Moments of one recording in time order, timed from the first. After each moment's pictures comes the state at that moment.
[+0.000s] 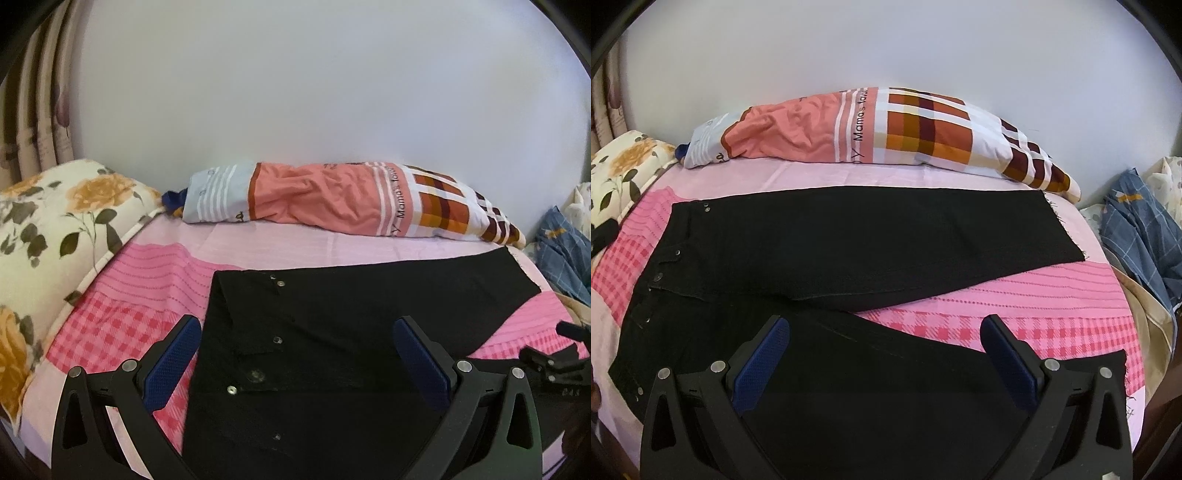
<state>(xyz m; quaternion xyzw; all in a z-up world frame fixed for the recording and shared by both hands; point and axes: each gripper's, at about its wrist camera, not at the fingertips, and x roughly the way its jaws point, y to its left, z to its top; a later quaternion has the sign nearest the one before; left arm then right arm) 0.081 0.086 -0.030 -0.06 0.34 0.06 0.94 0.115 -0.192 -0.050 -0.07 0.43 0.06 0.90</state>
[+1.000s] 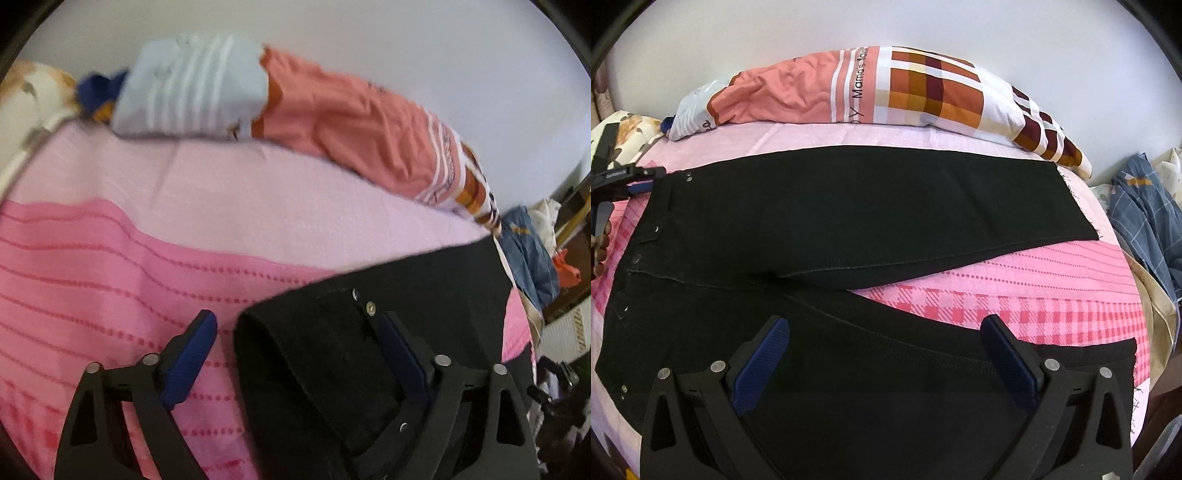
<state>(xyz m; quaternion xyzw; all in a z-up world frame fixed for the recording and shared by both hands) 0.267 0.237 -0.144 -0.17 0.49 -0.12 0.85 0.135 -0.184 -0.085 -0.08 0.48 0.05 0.87</state>
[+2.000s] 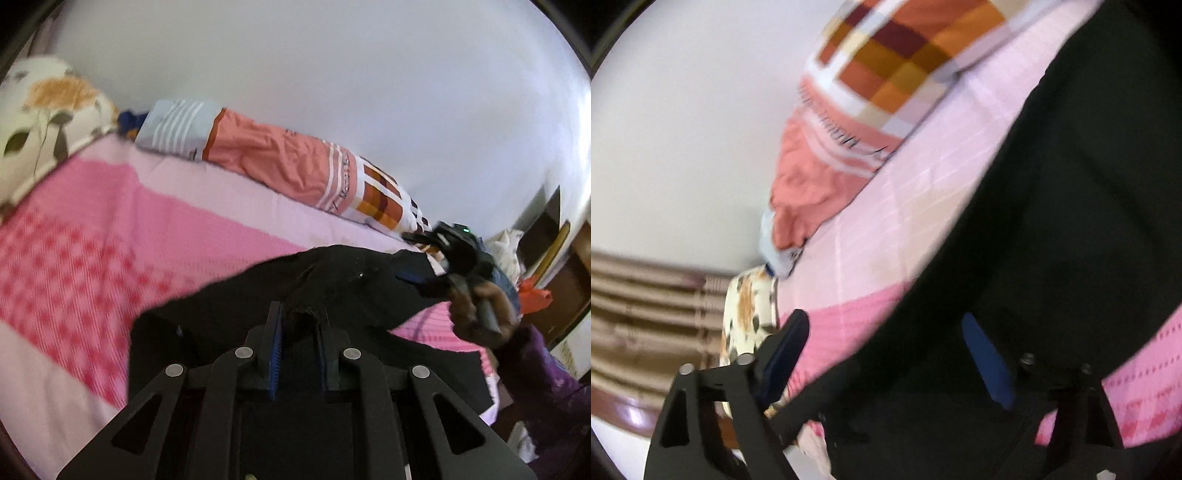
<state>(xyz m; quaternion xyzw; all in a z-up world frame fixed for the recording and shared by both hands) 0.052 0.133 -0.053 -0.23 0.36 -0.10 0.90 0.327 -0.261 -0.133 0.40 0.55 0.21 0.70</state>
